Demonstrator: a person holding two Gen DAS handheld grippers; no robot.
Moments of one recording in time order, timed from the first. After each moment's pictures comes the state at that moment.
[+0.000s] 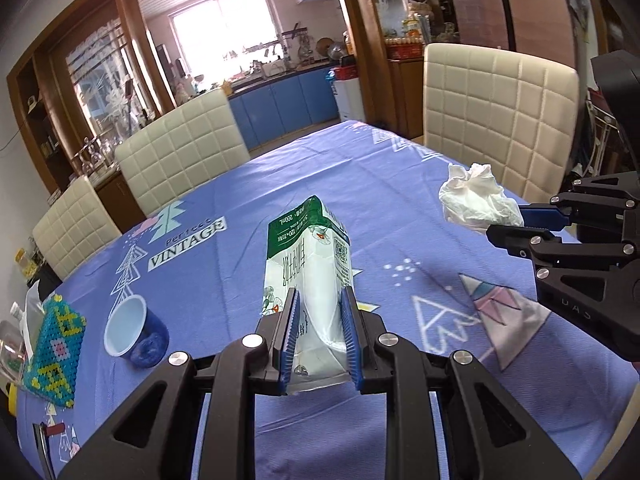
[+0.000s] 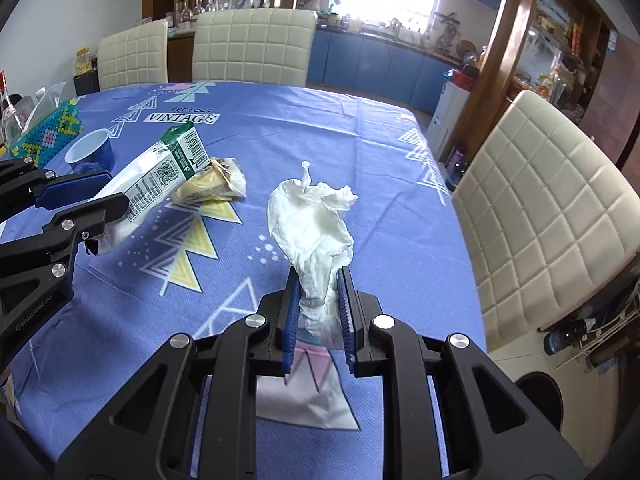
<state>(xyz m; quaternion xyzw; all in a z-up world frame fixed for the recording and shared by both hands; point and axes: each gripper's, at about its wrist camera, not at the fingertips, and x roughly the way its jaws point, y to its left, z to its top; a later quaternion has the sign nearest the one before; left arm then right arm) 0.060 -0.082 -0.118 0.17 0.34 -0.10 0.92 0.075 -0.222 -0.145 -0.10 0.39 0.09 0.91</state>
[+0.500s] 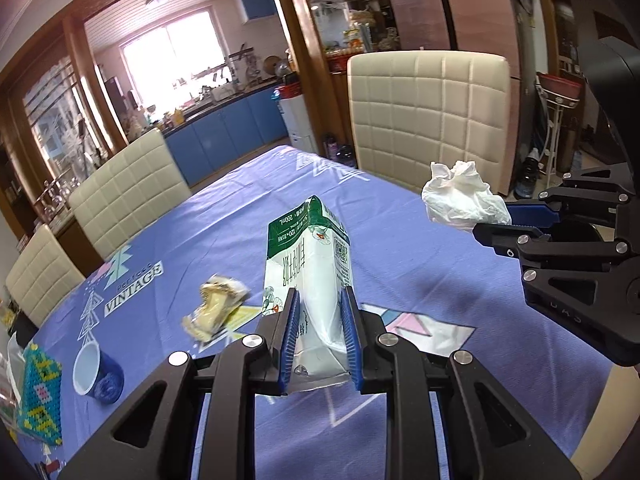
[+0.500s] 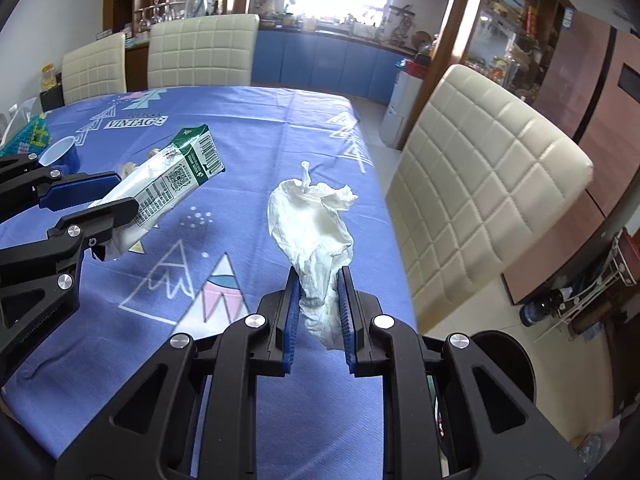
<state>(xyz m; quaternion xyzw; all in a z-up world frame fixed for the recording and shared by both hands) 0.038 -0.159 -0.110 0.20 0.31 -0.19 0.91 0.036 -0.289 -0.136 -0.09 0.39 0.01 0.92</state>
